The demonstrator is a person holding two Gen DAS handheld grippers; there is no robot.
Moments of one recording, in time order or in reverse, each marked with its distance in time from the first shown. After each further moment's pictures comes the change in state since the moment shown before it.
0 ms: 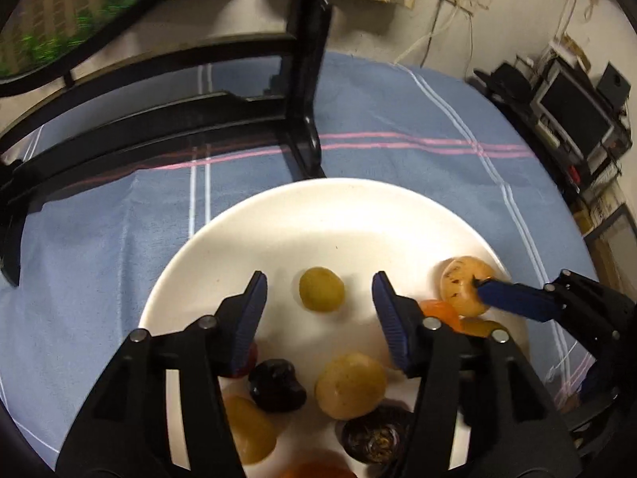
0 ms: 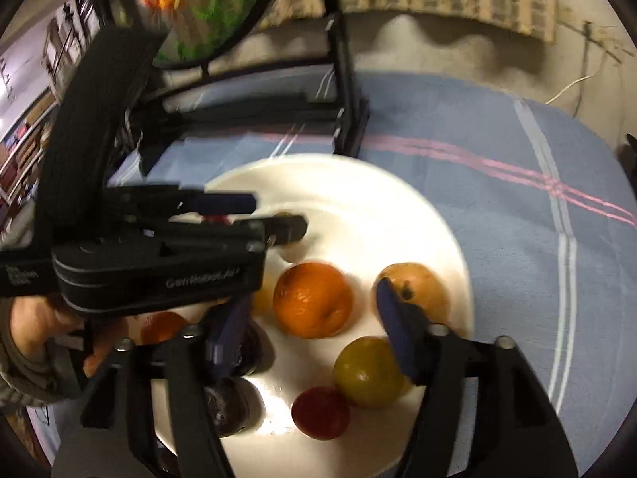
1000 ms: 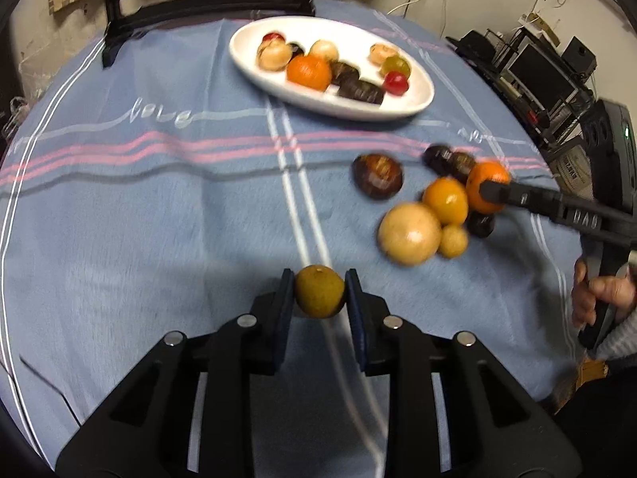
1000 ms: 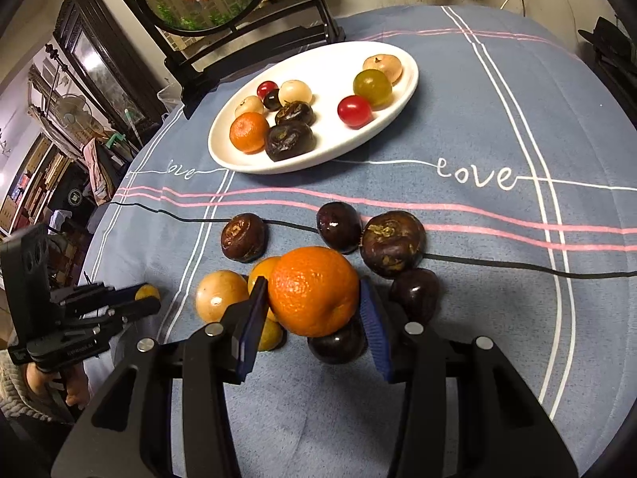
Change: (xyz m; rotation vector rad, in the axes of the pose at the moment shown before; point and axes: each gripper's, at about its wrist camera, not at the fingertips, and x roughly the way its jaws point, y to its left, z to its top) left arm -0.169 -0.008 -0.262 -0.021 0.078 -0.050; right arm -0.108 0.040 -0.176 0.198 0.103 0.042
